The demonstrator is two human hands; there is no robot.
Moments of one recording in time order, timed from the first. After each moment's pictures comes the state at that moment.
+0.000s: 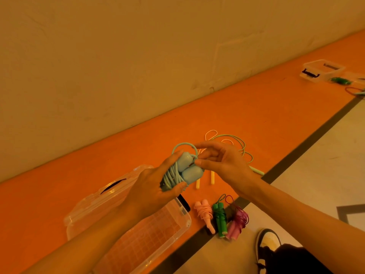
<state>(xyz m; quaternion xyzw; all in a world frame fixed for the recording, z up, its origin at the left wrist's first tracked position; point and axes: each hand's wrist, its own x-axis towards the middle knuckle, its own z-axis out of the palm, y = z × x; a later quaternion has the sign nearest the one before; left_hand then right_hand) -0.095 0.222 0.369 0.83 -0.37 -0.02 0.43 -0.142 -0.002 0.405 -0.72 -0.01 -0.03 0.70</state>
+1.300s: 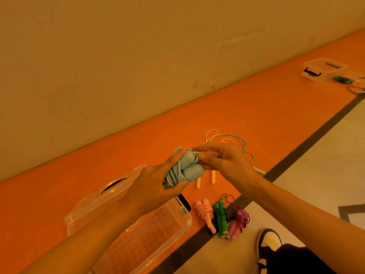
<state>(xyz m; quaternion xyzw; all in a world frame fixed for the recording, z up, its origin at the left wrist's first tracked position) -0.087 0.219 0.370 0.85 -0.39 0.00 0.36 -0.141 -0.003 0.406 -0.74 0.03 0.00 0.67</state>
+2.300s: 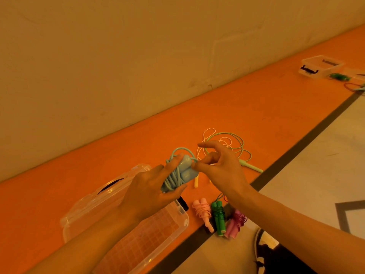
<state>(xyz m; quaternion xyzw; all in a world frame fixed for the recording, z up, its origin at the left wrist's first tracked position) -0.092 0.216 0.356 0.85 -0.42 0.12 0.29 -0.150 0.014 0.396 -0.80 0.14 -0.11 0.57</state>
